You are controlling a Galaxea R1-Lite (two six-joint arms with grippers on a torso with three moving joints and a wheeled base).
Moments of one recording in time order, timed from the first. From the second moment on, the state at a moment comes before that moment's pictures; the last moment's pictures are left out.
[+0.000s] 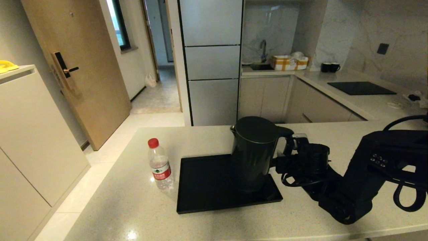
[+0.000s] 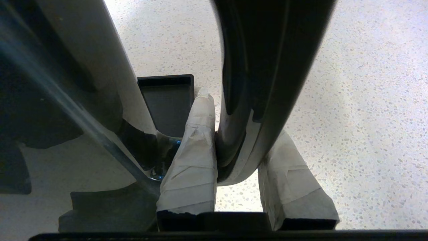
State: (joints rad) left arm 0.00 0.00 0.00 0.04 0.01 0.04; right arm 0.38 2.27 -0.68 -1.25 -0.32 0.06
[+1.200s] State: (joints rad) left arm 0.00 0.00 0.00 0.04 0.01 0.04; right arm 0.38 2.25 -0.67 -1.24 -0.33 0.06
